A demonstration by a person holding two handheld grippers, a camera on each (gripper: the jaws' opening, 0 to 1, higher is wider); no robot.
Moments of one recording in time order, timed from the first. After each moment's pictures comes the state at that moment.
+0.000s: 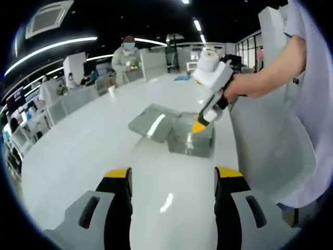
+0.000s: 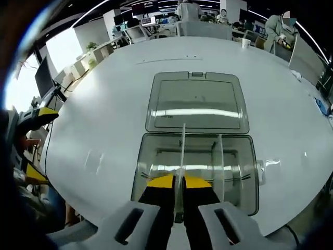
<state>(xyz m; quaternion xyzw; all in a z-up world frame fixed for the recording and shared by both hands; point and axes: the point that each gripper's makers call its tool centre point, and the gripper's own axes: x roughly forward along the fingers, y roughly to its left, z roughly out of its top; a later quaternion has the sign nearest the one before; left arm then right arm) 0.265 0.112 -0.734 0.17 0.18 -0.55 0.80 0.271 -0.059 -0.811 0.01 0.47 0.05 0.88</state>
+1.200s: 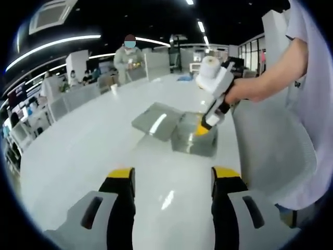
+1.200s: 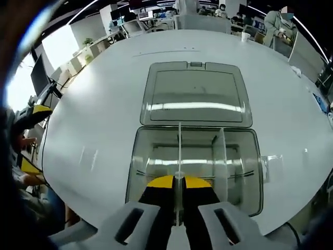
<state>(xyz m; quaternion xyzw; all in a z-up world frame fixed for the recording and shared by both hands) 0.272 0.120 -0.736 0.16 0.18 -0.55 0.80 0.270 -0.061 -0.834 0.01 0.51 0.04 0.86</state>
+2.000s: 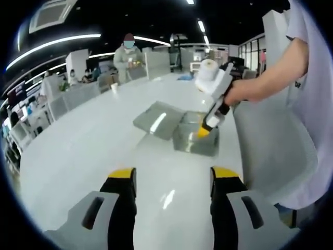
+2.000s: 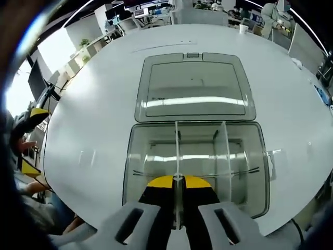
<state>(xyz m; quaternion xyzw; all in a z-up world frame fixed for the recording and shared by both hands) 0.277 0.119 -0.737 0.16 0.19 -0.55 0.80 0.271 -0.063 -0.844 0.03 0.53 0.04 0.85</state>
